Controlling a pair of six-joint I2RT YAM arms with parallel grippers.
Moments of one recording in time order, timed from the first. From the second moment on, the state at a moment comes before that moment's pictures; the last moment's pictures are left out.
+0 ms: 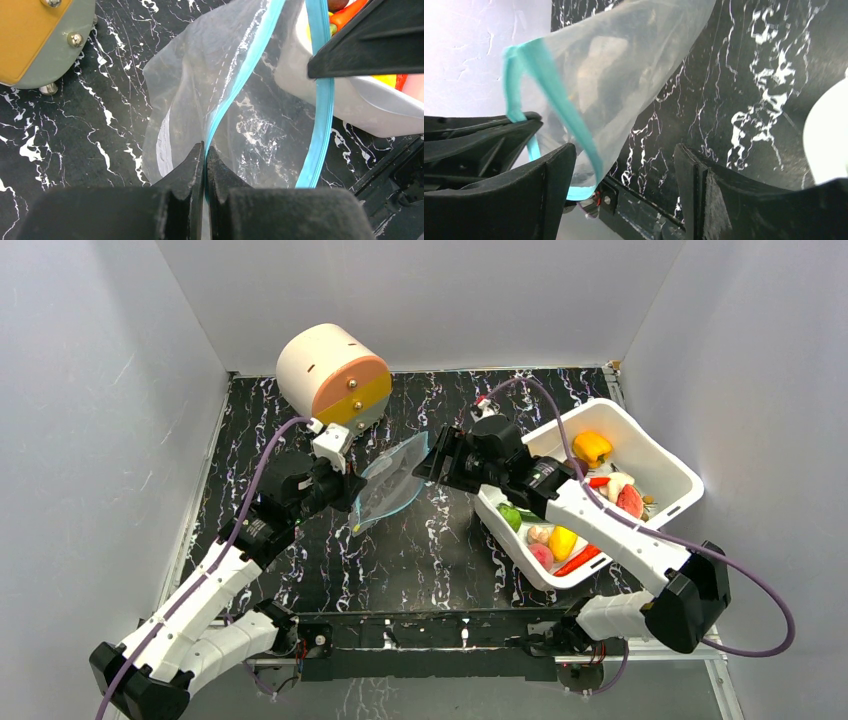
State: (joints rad) left arm -0.57 0.87 0.85 -0.39 0.07 -0.13; right arm 0.71 1.30 1.10 -0.36 -0.11 0.90
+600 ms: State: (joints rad) left arm -0.57 0.83 0.84 -0.38 0.03 -0.04; right arm 0.71 1.04 1.21 -0.50 0.30 0.51
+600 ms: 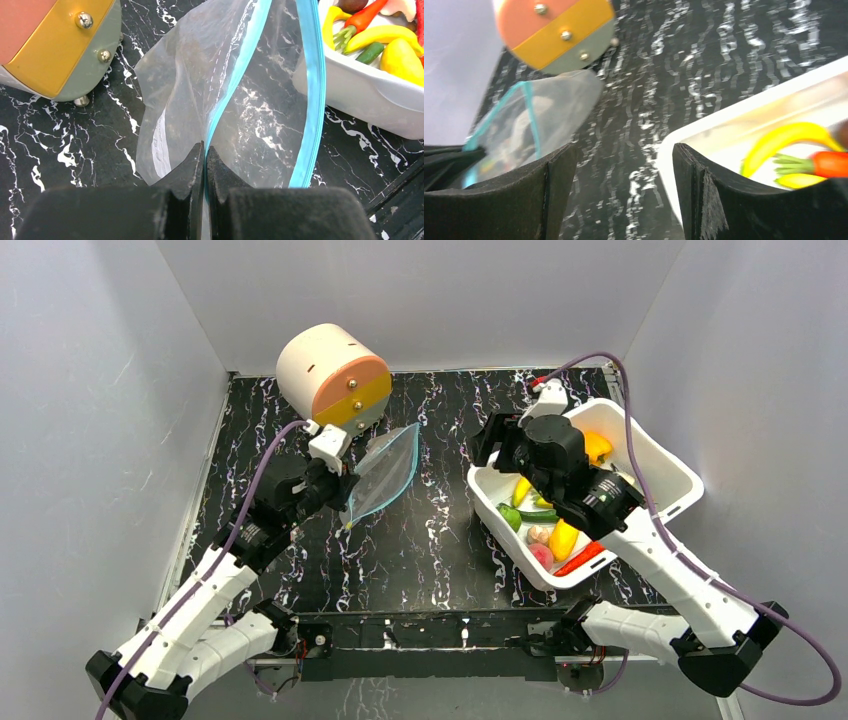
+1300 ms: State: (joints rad) left arm -0.57 0.74 0.77 -0.40 0.04 -0.02; right arm 0.30 1.17 1.14 -0.61 0.58 0.38
